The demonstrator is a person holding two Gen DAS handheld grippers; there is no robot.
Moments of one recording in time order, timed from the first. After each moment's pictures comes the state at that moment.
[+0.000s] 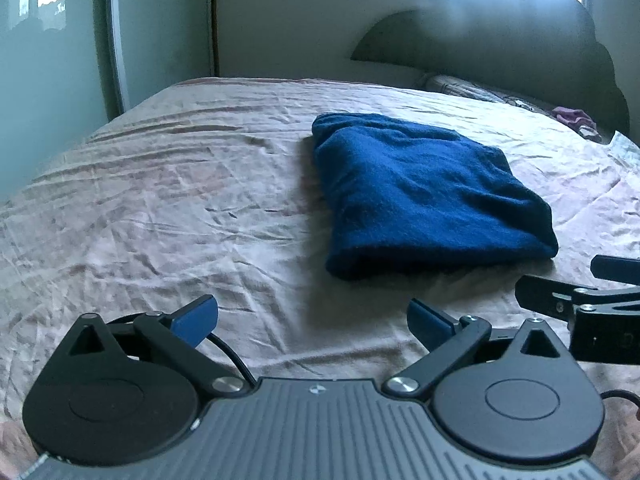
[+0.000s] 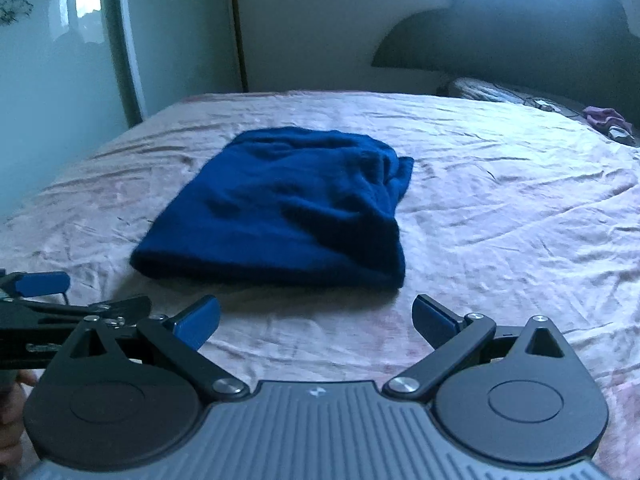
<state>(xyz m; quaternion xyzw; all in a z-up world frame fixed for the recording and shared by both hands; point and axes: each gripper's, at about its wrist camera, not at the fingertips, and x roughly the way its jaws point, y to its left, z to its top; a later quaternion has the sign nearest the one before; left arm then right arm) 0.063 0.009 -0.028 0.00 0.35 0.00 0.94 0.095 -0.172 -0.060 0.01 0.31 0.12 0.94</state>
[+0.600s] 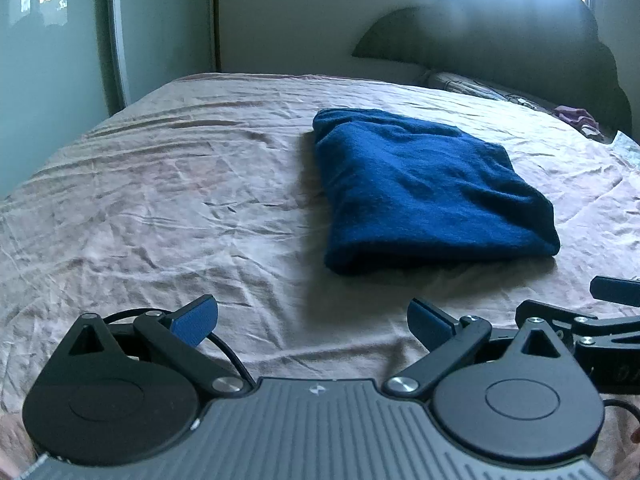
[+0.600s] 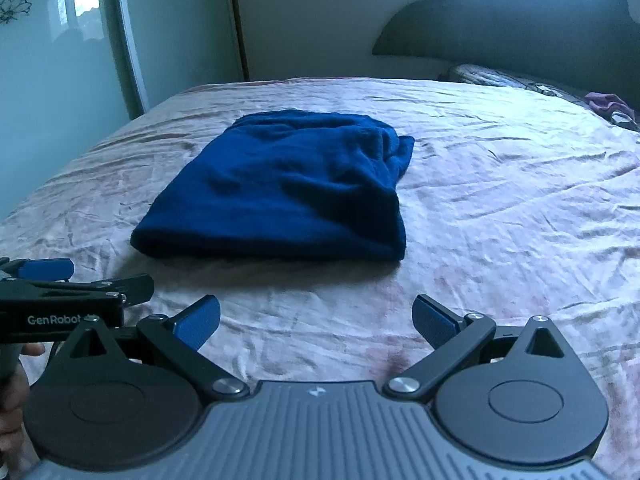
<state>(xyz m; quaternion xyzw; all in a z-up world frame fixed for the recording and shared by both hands) 0.064 0.008 -0.032 -0.01 0.35 0.00 0.94 0.092 -0.176 -0.071 0.02 0.33 0.12 0.94</state>
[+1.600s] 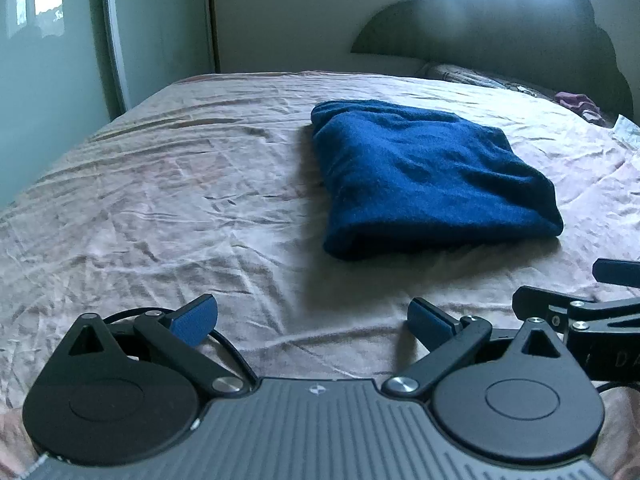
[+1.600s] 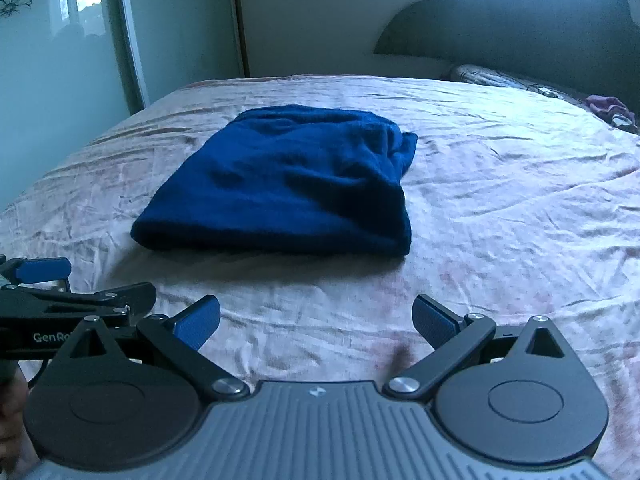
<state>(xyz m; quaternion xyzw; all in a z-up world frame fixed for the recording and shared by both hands) 0.059 0.004 -0.035 0.01 0.36 0.01 0.93 0.090 -0.171 -0.074 0.01 0.33 0.12 0.94</state>
